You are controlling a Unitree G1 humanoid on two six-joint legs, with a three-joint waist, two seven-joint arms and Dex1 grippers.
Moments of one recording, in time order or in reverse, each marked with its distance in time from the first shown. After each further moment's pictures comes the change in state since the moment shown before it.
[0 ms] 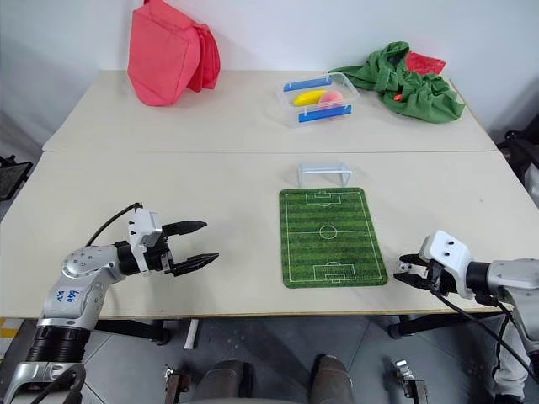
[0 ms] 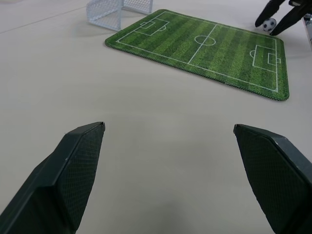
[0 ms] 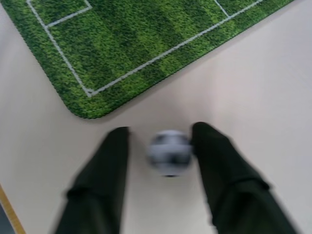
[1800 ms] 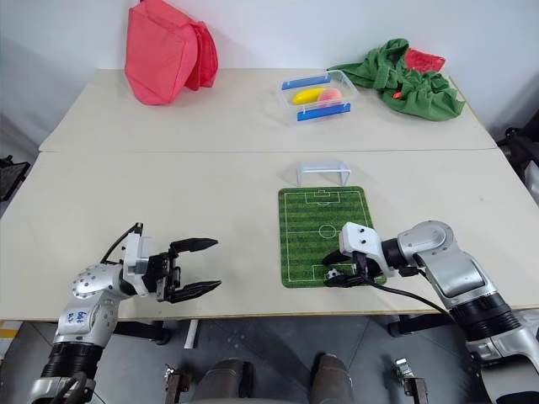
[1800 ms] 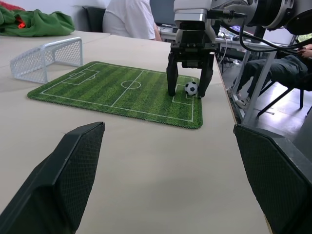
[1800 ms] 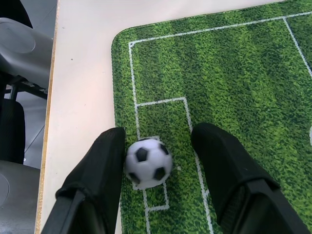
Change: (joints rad) left arm 0.076 -0.093 0.008 0.033 -0.133 -0.210 -0.255; right arm -0.396 0.161 0.392 -0.099 -0.020 0.173 0.217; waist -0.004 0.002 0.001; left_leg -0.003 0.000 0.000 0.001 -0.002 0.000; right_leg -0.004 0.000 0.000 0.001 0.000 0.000
